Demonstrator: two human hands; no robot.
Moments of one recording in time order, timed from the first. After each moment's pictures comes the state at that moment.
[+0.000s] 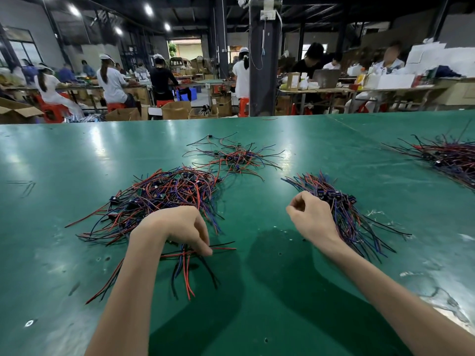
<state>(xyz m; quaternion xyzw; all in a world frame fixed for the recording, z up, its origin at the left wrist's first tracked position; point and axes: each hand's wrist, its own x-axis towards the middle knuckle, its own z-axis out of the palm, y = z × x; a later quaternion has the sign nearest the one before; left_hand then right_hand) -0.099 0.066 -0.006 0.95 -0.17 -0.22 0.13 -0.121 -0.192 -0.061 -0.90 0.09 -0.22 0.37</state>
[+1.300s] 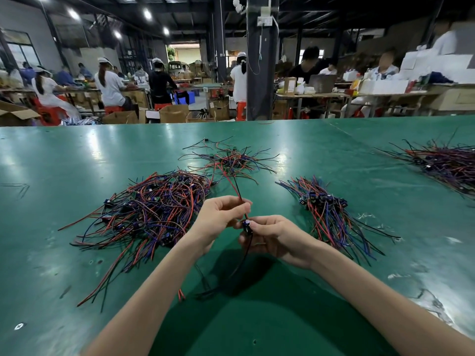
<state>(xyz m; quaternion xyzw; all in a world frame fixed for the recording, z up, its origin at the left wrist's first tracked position) -0.103 -0.012 -0.043 0.69 -0.12 -0.06 0.71 -0.142 -0.162 -0.055 -0.57 -0.07 0.21 0.79</state>
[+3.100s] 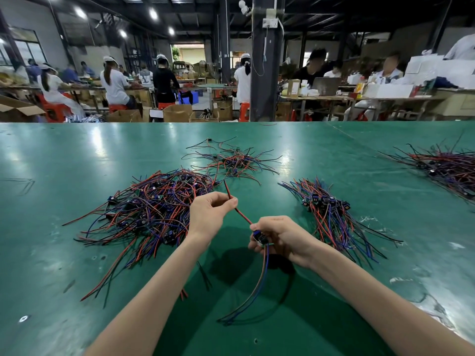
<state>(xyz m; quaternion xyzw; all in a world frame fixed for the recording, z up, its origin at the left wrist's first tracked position) -0.078 -0.001 -0.065 0.75 -0.07 0.13 0.65 -0.142 -0.162 -0.053 -0.67 0.00 0.15 0.72</state>
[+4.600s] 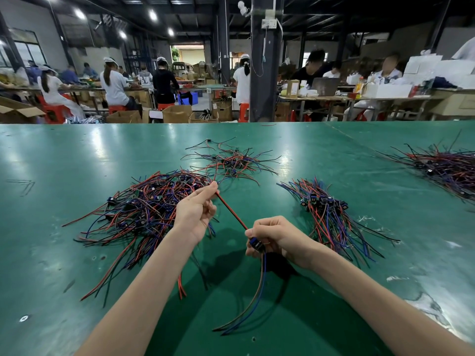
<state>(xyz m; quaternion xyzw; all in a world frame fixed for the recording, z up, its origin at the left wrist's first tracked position) -0.080 0.013 -0.038 0.47 0.08 -0.02 0.88 -0.144 -0.162 -0.054 -0.70 -0.07 0.15 0.70</state>
